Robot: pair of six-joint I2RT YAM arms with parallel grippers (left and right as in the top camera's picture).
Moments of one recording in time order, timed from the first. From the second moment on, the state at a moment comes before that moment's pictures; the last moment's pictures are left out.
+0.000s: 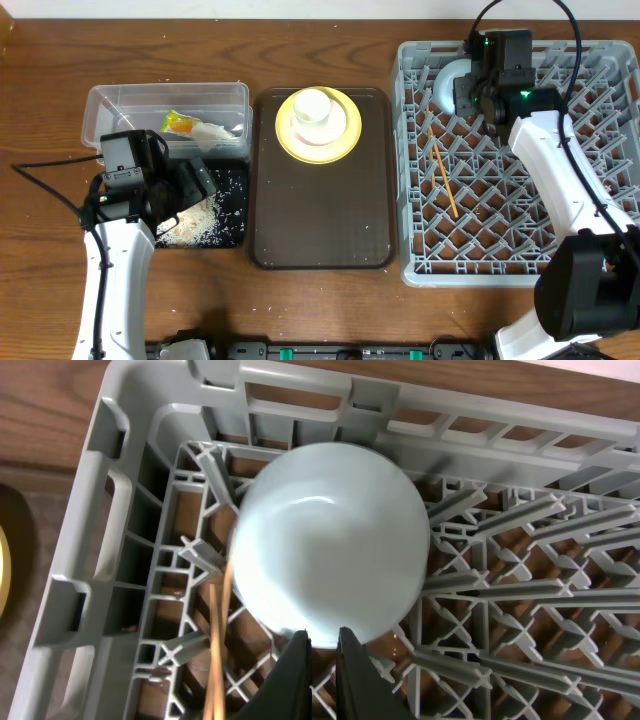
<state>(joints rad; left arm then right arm) 0.21 1.25 0.92 -0.78 0.17 -0.33 0.11 1.76 1.43 -0.54 0.10 -0.05</state>
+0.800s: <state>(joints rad) 0.21 1.25 0.92 -0.78 0.17 -0.33 0.30 1.76 1.43 -0.48 -0.32 -0.04</state>
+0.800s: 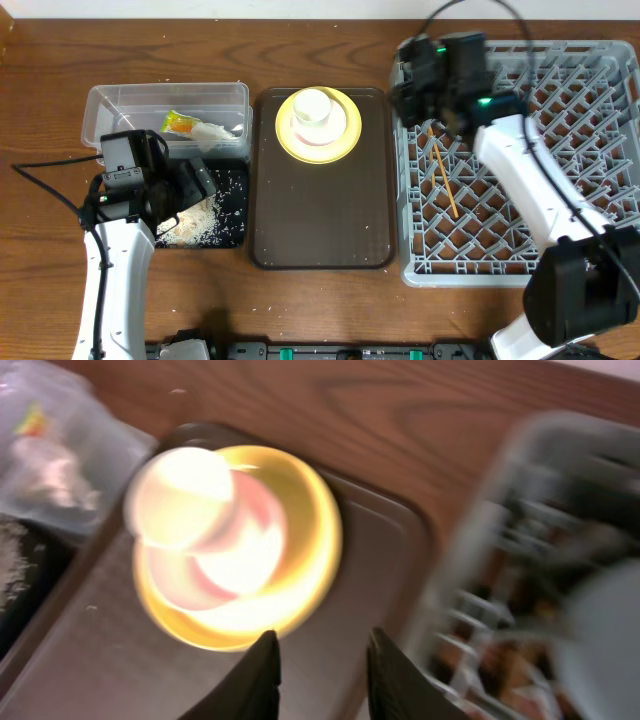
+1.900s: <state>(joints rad) 0.21 1.25 0.92 -0.78 0.17 -0.33 0.72 2.02 1.43 -0.41 -0.15 -0.14</state>
